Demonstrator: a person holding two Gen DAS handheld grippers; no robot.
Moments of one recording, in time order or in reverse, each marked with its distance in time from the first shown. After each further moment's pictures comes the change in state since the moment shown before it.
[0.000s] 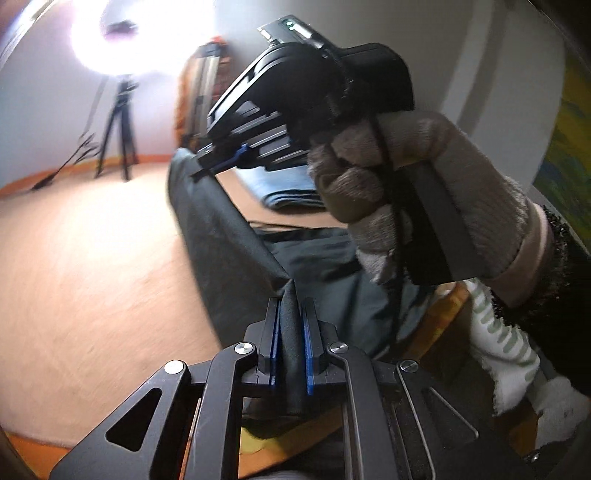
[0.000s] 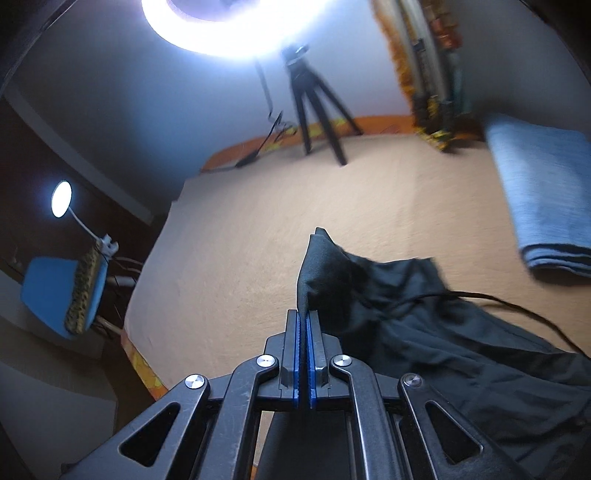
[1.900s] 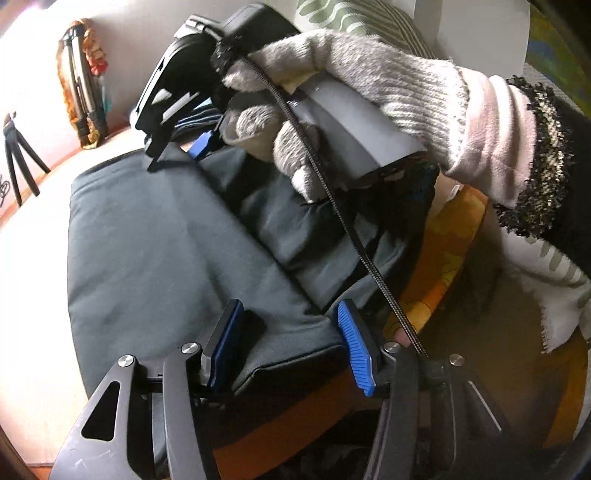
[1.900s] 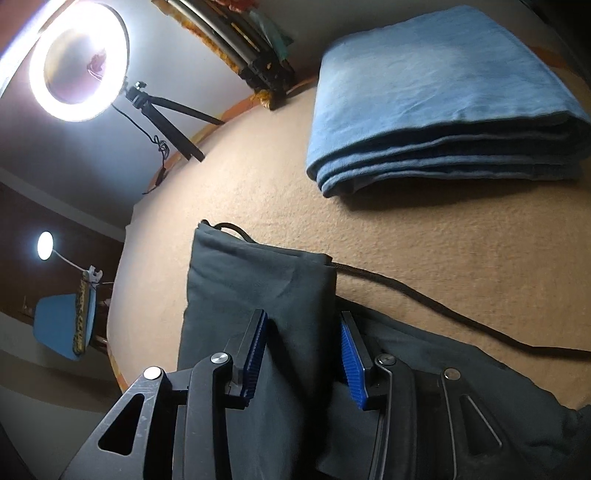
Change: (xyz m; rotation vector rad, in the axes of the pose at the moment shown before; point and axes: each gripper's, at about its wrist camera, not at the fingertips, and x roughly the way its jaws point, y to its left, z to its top) left arm 0.125 -0.109 -0.045 0.273 0.261 0.082; right arm 0.010 -0.213 -0.040 0.193 0.050 0.053
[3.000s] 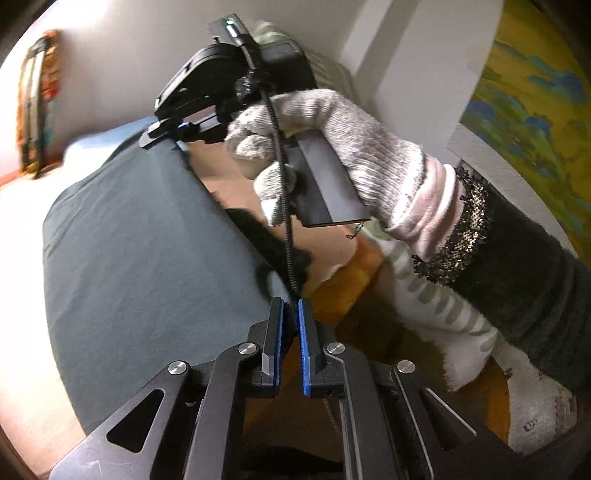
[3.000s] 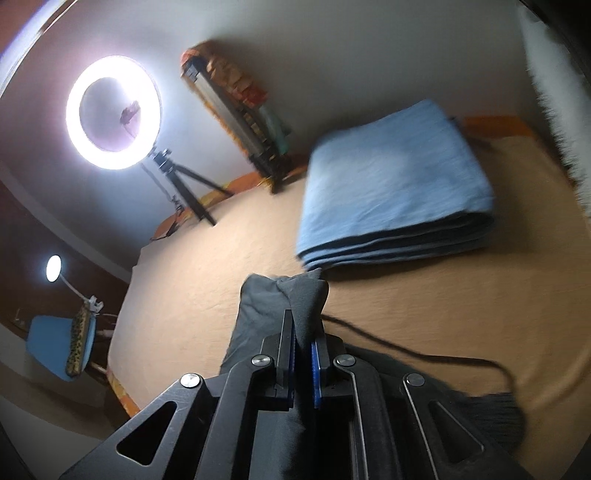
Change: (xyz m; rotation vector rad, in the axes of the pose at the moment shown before) left arm -0.042 -0.034 0.050 -0.049 -0.163 -0.378; right arm -0.125 0.003 -0.008 -0.021 -0.239 -0.084
